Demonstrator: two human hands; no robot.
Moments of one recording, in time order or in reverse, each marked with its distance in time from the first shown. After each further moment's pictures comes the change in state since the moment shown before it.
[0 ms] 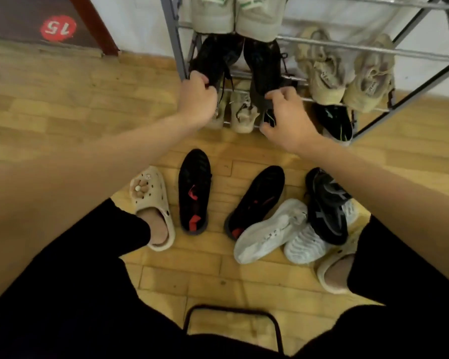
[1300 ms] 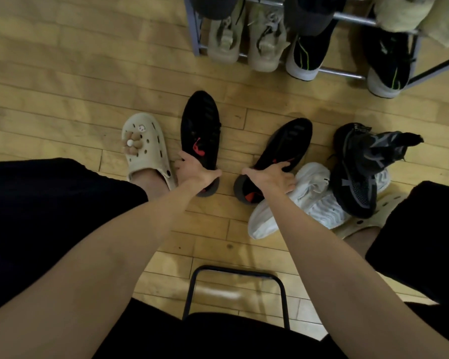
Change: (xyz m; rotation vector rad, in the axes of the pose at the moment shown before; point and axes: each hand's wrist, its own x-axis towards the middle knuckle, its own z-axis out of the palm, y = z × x) left_hand -0.106 -0.210 0.102 0.341 -0.300 -0.731; right_hand -0.068 0.017 0.241 0.191 -0.466 1.108
